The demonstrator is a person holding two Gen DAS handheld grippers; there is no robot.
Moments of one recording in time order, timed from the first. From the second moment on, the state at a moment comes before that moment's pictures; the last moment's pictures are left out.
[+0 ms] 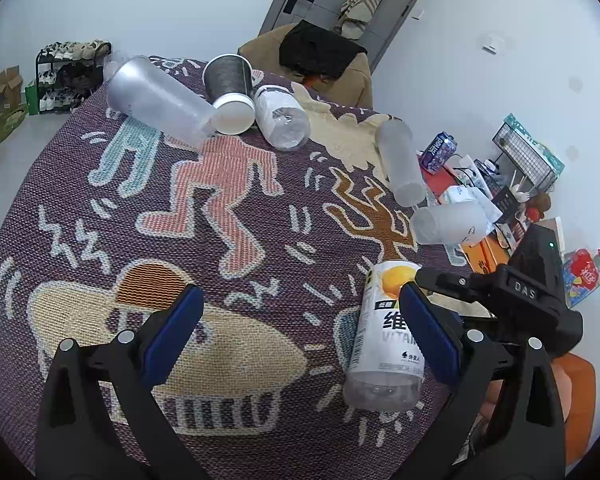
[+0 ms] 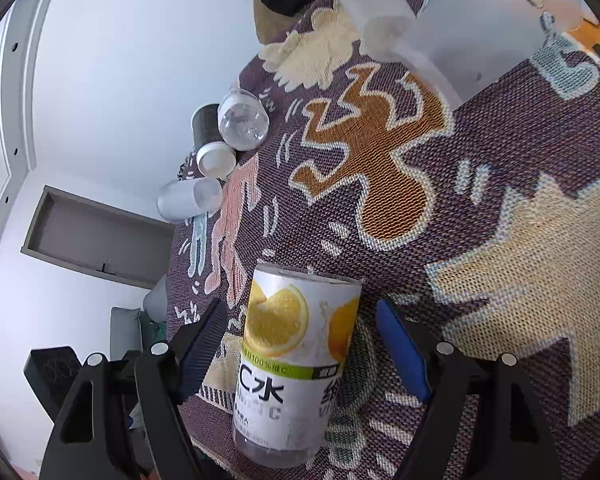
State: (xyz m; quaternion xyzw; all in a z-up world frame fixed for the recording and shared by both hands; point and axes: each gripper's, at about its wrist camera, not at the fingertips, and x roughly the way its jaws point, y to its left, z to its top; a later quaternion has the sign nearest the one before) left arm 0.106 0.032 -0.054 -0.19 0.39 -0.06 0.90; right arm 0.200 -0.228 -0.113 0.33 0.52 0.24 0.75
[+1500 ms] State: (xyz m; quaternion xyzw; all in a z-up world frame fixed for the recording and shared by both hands) left arm 0.083 0.060 -0.054 -0.22 0.36 -0.04 0.91; right arm 0.124 -0.171 -0.009 0.01 0.30 0.19 0.93
